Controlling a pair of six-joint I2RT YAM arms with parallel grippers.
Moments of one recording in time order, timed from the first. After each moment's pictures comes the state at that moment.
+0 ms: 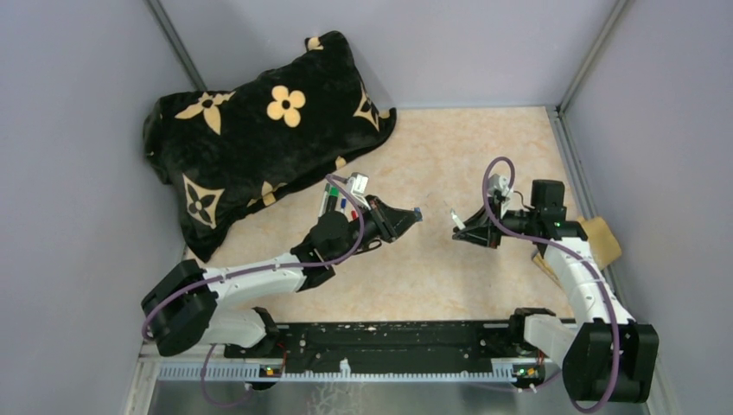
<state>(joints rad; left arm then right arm) -0.98 1.27 0.59 0.76 -0.05 -0.85 -0.03 1.02 0.67 -0.46 -1.34 -0.59</state>
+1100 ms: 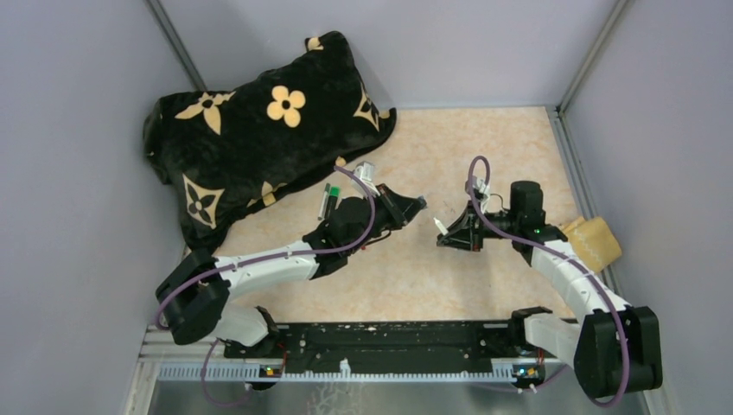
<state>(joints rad) -0.98 1.38 0.76 0.55 -0.20 -0.98 0.14 1.05 0.58 -0.15 -1.23 -0.23</state>
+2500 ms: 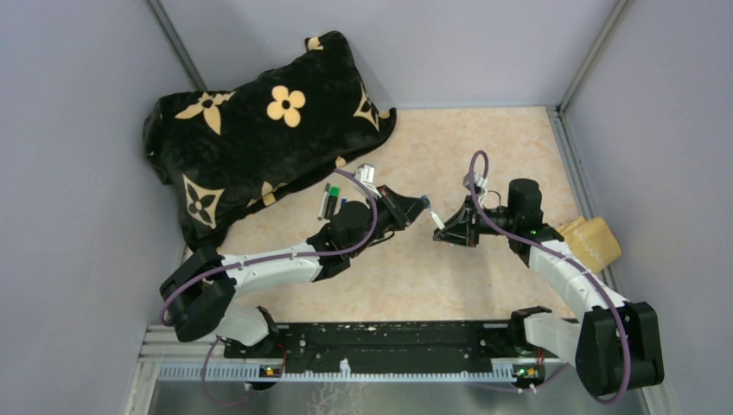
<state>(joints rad) -1.00 1.41 0.74 0.67 -0.23 -0.98 0.17 1.08 0.55 0.04 -1.18 -0.03</state>
